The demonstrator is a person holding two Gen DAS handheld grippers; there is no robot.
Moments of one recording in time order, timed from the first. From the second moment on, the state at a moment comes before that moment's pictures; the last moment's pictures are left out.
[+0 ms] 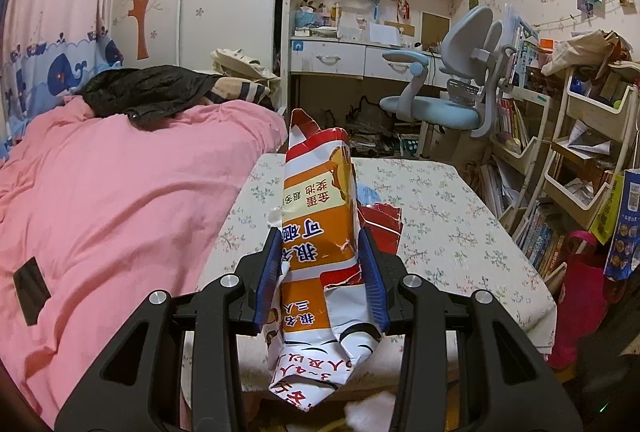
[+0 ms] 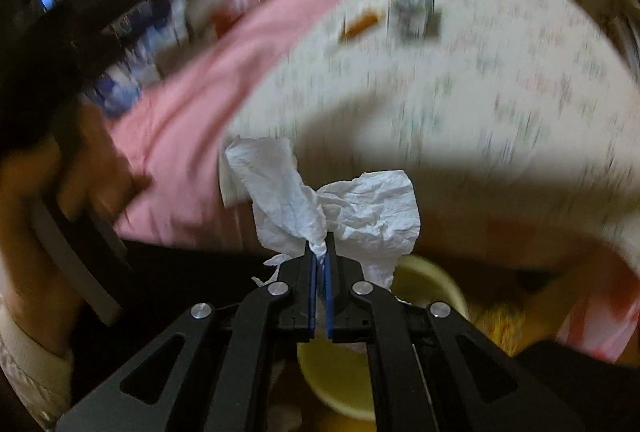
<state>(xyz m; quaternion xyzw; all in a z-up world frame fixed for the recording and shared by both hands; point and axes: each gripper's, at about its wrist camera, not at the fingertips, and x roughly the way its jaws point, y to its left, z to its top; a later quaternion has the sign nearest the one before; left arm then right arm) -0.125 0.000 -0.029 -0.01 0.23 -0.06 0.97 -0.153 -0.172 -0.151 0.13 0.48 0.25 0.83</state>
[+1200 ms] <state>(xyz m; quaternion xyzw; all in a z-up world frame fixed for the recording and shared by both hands) -0.211 -0.036 -0.122 0.03 0.39 -0.10 0.91 -0.200 -0.234 -0.105 0.16 0.32 0.07 0.93</state>
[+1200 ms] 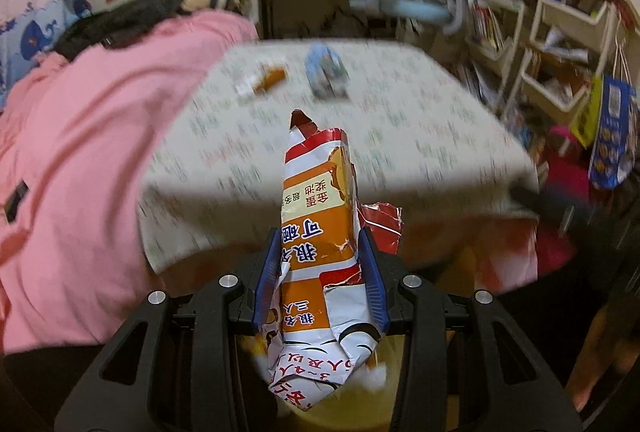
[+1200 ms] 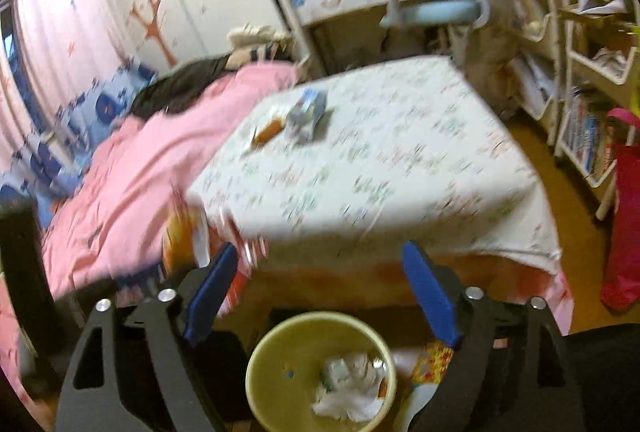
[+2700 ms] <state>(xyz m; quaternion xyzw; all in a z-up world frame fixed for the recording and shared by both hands) -0.219 -0.010 -0.113 0.00 0.35 -0.01 0.94 -0.203 -0.236 -0.104 0.15 0.30 0.04 0.94</state>
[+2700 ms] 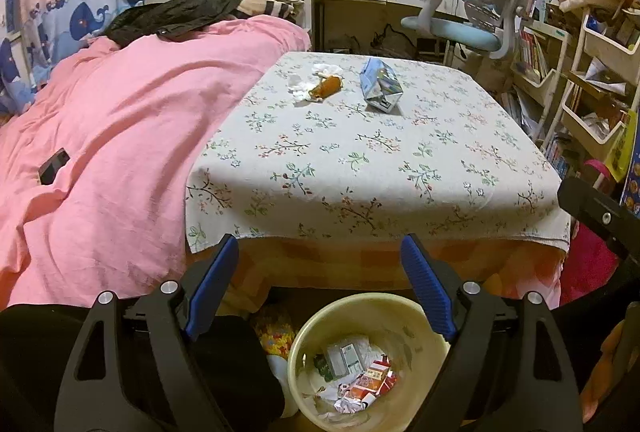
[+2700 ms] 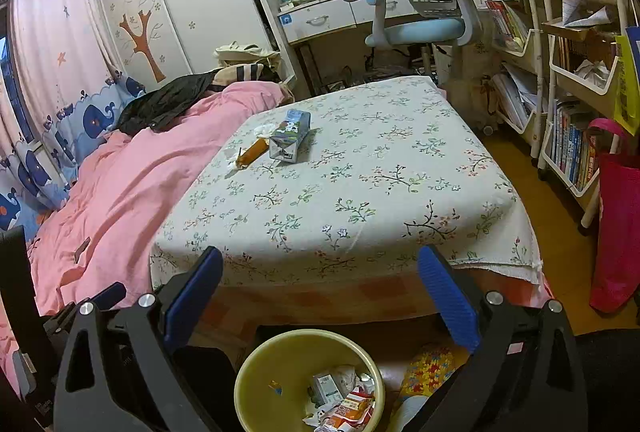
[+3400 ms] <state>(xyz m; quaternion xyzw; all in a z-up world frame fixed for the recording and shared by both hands) -0.223 -0.004 -0.106 -0.01 0.32 0.01 0.95 -0.202 -0.232 -0.103 0.15 0.30 0.04 0.94</state>
